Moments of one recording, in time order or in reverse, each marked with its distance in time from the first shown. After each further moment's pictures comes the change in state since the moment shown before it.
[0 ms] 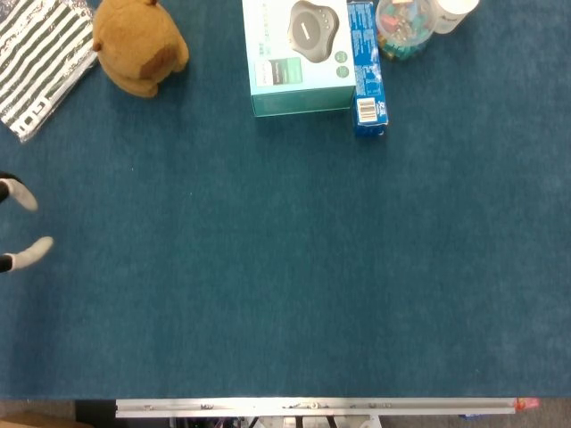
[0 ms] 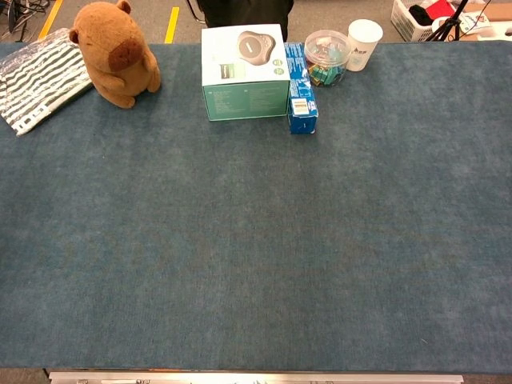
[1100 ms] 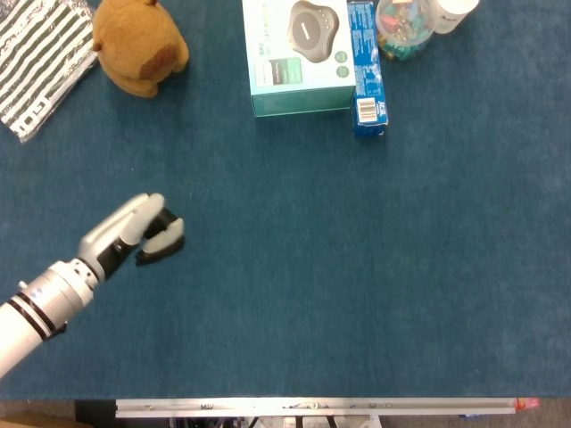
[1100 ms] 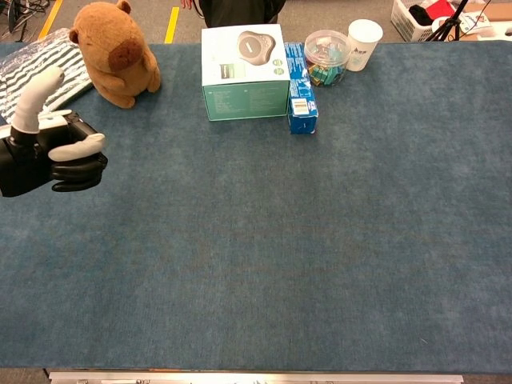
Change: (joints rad) left arm -0.424 0.043 0.080 -0.072 0.157 -0.574 -1.216; right arm -0.003 0.035 0.004 -0.037 0.028 -0.031 0.014
